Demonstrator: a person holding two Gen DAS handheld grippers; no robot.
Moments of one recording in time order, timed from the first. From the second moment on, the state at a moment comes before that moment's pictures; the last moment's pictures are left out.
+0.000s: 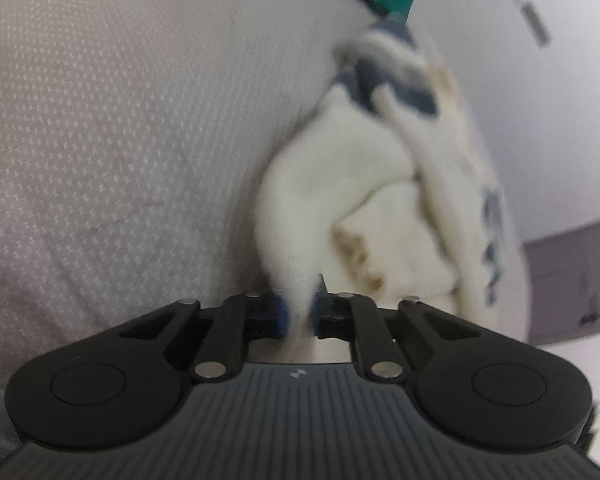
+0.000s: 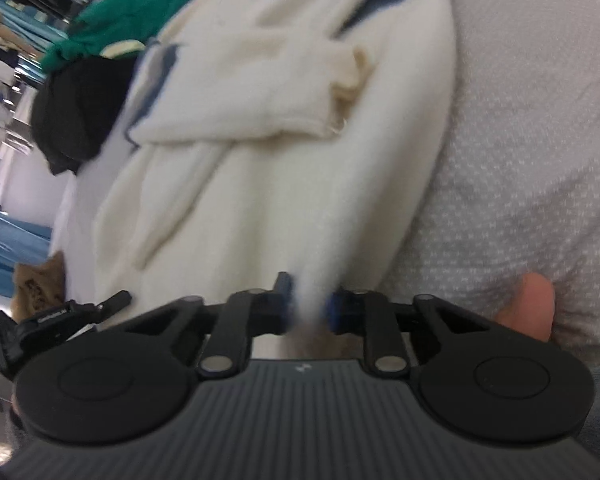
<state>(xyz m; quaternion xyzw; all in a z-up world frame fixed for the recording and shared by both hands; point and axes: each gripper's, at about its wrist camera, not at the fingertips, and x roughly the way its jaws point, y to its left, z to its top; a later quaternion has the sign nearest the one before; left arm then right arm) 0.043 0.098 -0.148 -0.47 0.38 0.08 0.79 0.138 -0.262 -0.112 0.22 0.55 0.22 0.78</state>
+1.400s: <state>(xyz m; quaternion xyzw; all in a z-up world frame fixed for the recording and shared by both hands) -0.115 0.100 0.018 -0.56 0.16 -0.08 0.81 0.032 -0.366 0.038 0.35 0.29 0.39 0.80</state>
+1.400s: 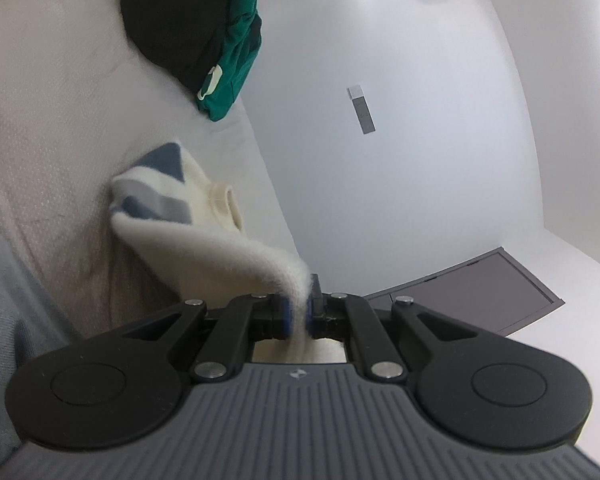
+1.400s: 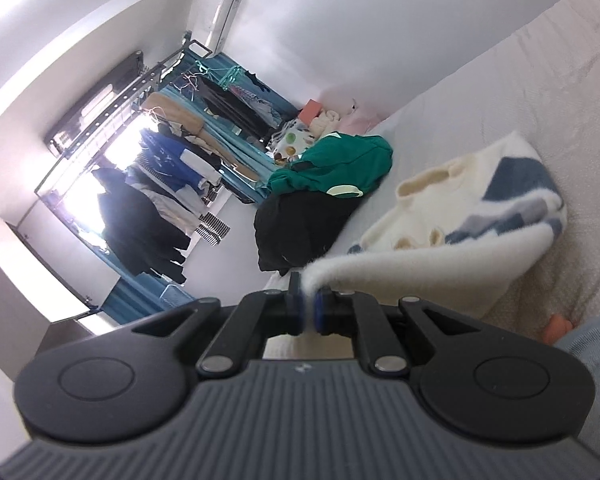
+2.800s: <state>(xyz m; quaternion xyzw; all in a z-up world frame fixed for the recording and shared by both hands) 0.419 0.170 -0.131 -0.39 0.31 0.02 0.87 0.405 -0.281 -0.153 0.46 0.36 0.16 0.80</state>
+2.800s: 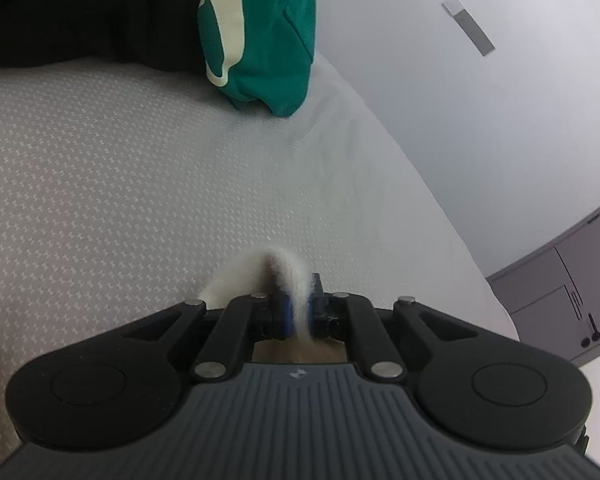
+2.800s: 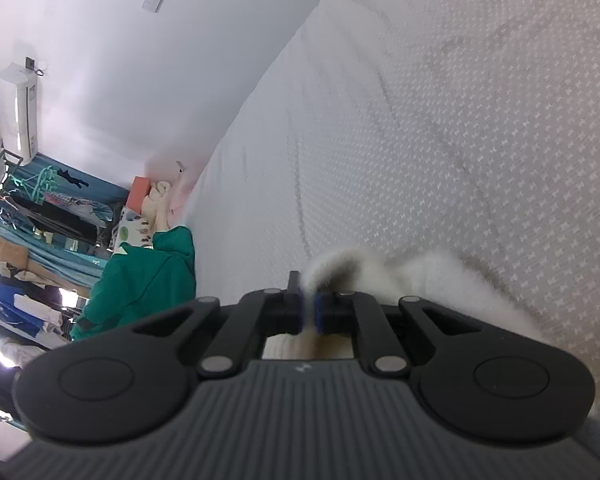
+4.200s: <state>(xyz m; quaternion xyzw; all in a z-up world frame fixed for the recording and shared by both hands) 0.359 0.136 -0.132 -0.17 0.36 0.01 0.92 0.387 -0.235 -0.115 0.04 0.32 0.21 0.92</state>
